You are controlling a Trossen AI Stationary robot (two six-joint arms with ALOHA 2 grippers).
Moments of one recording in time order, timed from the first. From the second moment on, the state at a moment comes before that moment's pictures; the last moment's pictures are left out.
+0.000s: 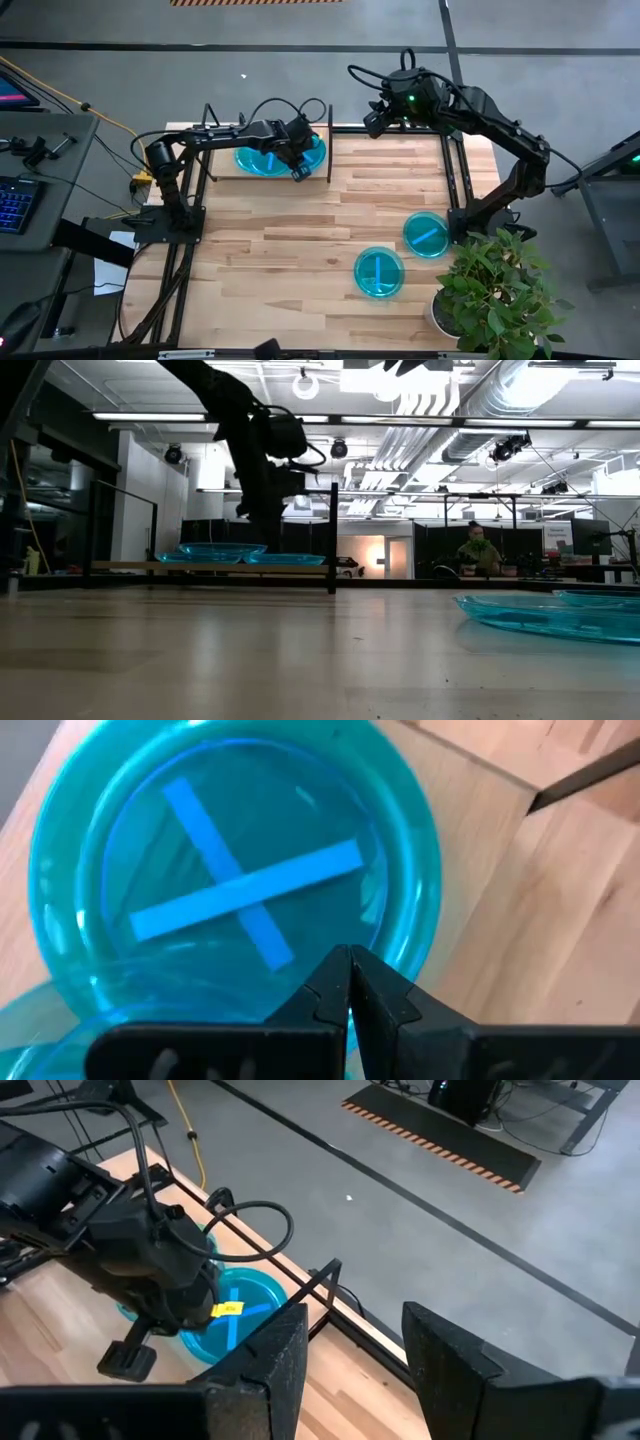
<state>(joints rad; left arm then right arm) 0.49 1.82 1.32 -0.66 -0.04 0.02 -0.30 1.53 1.98 -1.10 0.47 0.26</state>
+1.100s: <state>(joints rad) 0.57 1.68 1.31 -0.80 -0.05 0.04 -0.30 1.53 1.98 -1.23 0.46 0.26</state>
